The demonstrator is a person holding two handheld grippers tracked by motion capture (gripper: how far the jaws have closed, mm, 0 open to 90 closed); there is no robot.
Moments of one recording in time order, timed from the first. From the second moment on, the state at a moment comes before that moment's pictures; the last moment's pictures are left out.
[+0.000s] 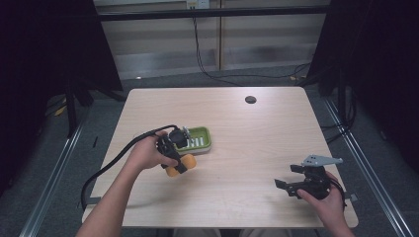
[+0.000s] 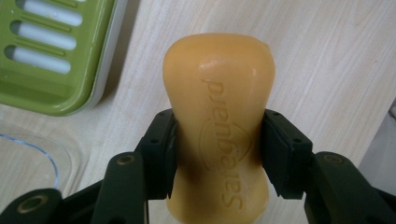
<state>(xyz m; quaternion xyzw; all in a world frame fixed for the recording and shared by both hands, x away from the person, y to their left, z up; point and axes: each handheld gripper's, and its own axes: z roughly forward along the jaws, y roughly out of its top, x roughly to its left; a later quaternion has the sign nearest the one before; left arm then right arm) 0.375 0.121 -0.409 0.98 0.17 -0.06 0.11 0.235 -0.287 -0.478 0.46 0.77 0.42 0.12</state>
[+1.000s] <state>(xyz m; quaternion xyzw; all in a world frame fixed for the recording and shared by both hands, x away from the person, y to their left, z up) 0.391 0.112 -0.393 0.98 0.18 -0.06 0.11 0.234 -0.286 -0.478 0.46 0.77 0.42 0.13</state>
